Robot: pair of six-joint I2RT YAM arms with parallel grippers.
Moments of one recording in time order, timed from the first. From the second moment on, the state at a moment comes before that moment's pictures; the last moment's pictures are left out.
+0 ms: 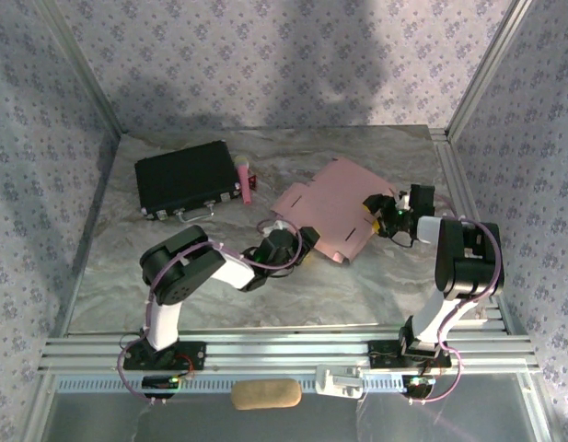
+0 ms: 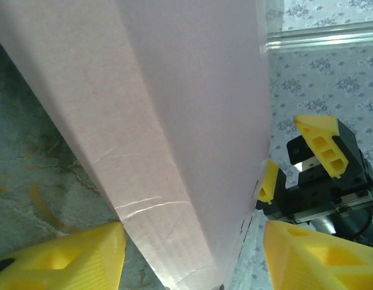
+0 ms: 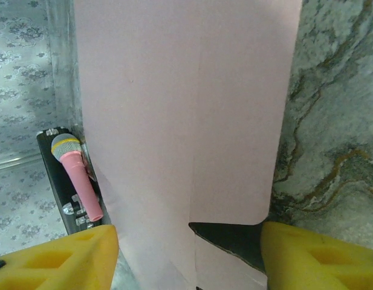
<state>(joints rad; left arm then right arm) -0.96 1.94 0.74 0.79 -0.07 -1.51 -0.11 1.71 0.77 0.10 -0.69 0.92</state>
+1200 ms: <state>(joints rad) -0.92 1.88 0.69 0.74 -0.12 -1.56 -0.11 1.73 0.72 0.18 -0.78 0.99</state>
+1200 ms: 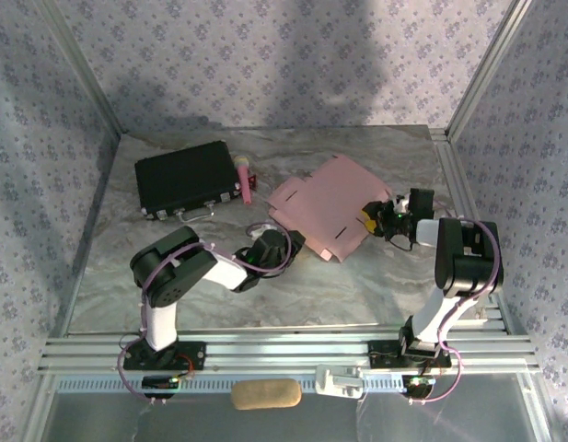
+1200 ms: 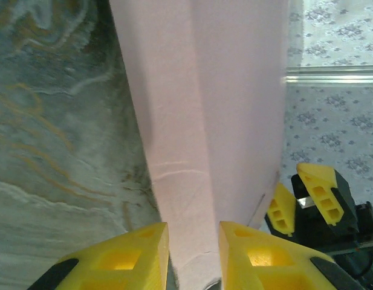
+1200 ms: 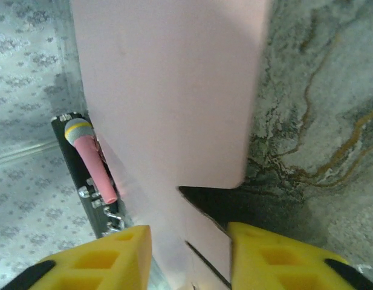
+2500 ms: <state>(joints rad) -0.66 1.74 0.96 0.23 -0.04 -1.21 -0.13 1.82 0.82 0.10 -0.80 0.91</state>
